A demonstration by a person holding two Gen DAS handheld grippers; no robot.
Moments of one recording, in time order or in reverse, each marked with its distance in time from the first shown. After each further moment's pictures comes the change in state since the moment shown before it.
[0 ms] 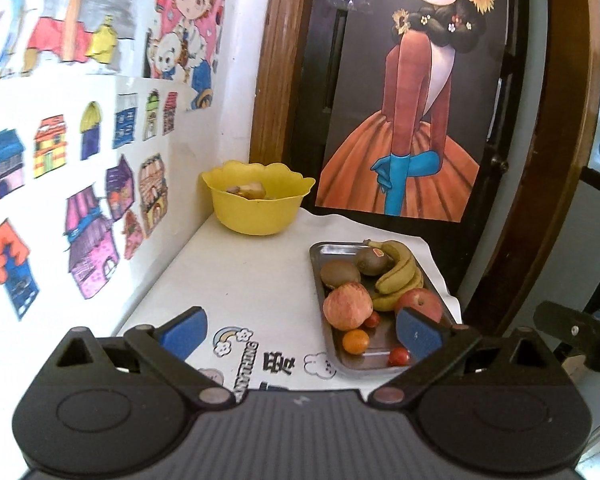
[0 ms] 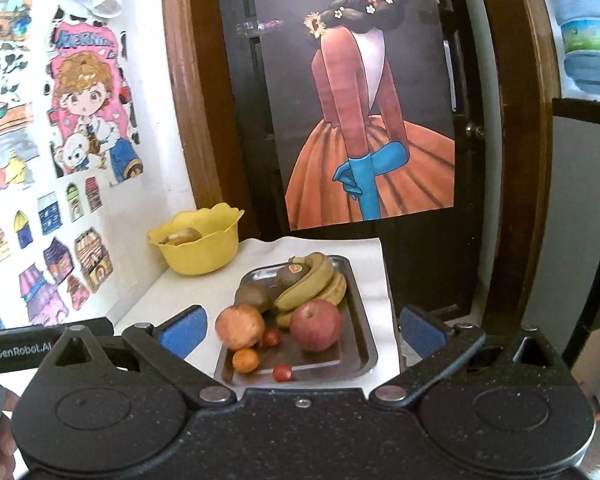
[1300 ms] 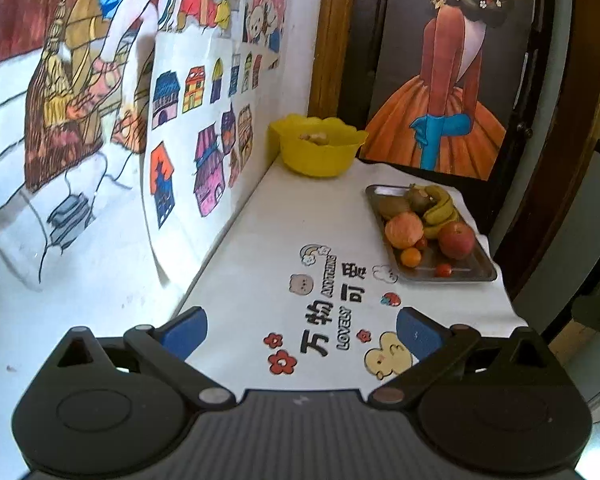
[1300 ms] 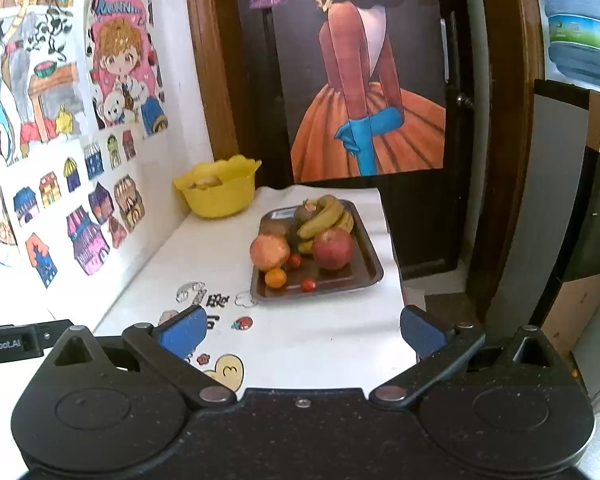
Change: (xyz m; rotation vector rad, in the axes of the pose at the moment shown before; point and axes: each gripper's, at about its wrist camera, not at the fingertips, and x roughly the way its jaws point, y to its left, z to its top) left arm -0.098 0.068 -0.036 -0.014 0.148 0.088; right arm -0.092 0.054 -0.036 -0.010 0.136 -0.042
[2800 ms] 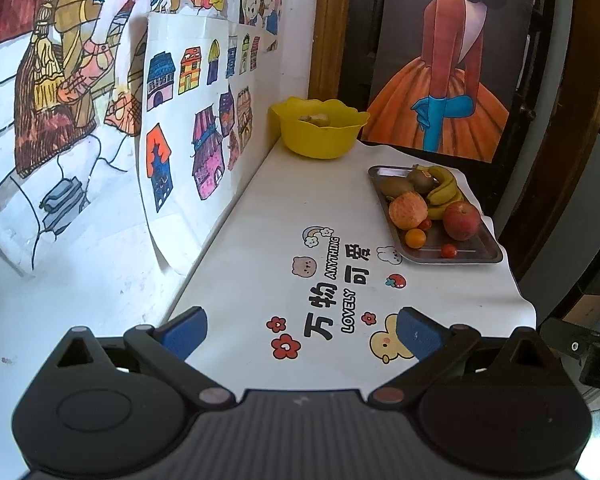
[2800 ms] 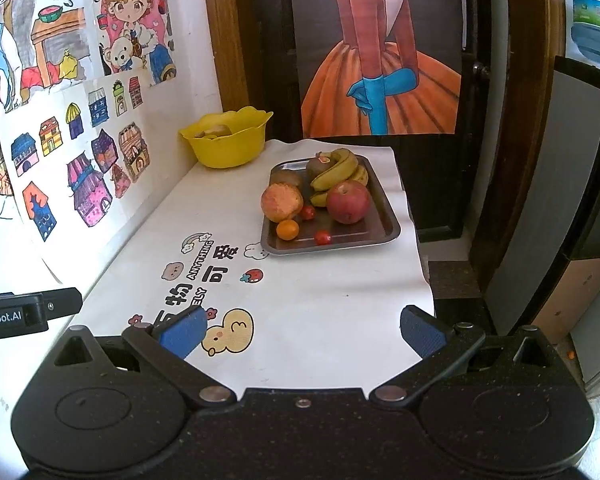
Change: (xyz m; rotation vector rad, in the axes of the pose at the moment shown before) left arm 0.009 -0.001 -0.003 0.018 0.048 0.007; right arm 0.021 0.022 -0.014 -0.046 0.121 0.006
